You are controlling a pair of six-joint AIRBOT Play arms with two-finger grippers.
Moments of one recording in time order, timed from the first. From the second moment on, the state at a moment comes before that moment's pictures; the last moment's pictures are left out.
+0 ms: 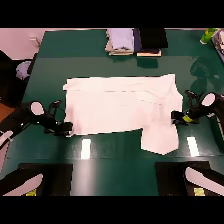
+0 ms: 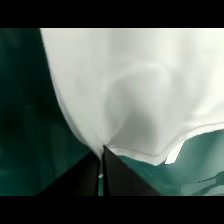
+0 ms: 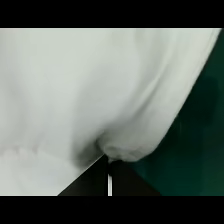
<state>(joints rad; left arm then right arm) -0.15 -1.10 0.63 1.25 -1.16 -1.64 -0.18 -1.16 0.73 -1.39 1.13 1.58</state>
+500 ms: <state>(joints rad) -0.15 -0.82 1.30 1.40 -1.25 -1.62 -0.14 -0.86 1.23 -1.38 1.15 1.56</state>
